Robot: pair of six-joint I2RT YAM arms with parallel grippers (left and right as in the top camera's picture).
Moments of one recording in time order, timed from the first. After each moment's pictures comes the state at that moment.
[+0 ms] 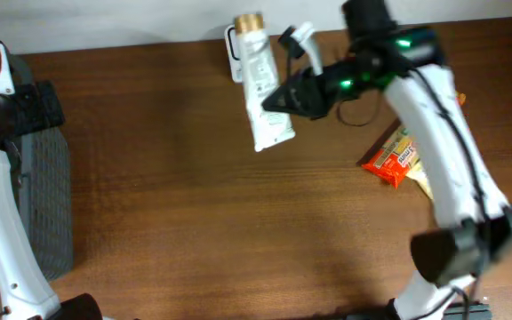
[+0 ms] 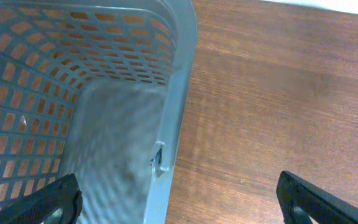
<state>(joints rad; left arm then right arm) 0.27 1.65 2.02 -1.28 -0.12 0.06 0.20 1.85 2.05 -1.31 -1.09 -0.37</state>
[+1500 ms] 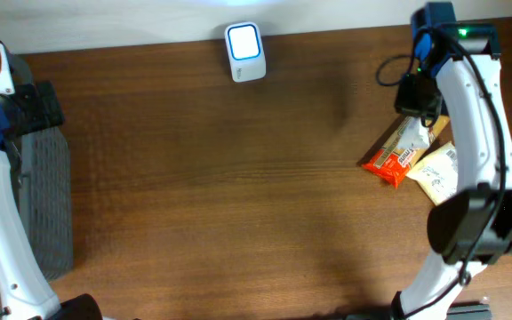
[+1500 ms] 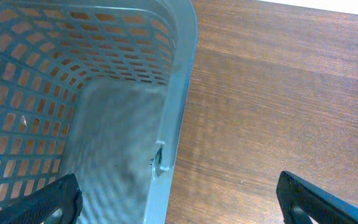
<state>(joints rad) 0.27 1.65 2.02 -1.28 -0.12 0.06 -0.10 1.95 1.99 -1.49 0.23 0.34</state>
